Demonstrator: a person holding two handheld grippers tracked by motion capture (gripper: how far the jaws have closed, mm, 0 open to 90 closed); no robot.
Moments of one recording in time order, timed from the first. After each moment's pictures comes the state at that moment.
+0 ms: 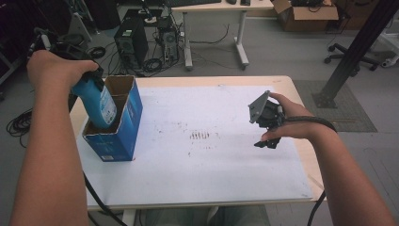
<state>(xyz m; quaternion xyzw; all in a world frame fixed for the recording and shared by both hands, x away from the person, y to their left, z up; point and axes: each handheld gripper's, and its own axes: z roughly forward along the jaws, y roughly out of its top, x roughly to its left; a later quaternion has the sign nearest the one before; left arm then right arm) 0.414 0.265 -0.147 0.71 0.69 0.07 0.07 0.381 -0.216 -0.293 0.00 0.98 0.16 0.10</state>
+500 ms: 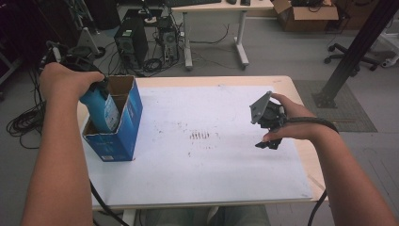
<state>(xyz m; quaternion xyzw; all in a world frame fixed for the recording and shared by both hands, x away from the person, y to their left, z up) 0.418 0.264 -0.180 0.72 0.69 0.07 0.06 0.379 -0.218 -0.292 -0.01 0.98 0.16 0.10</state>
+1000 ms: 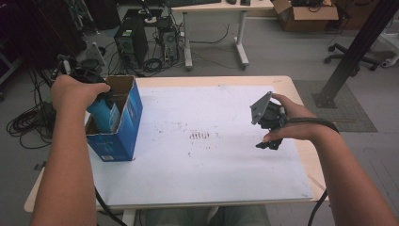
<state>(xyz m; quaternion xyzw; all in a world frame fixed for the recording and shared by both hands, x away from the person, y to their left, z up) 0.422 0.262 -0.215 0.73 0.68 0.05 0.05 0.377 -0.219 -0.292 0.00 0.98 0.16 0.10</state>
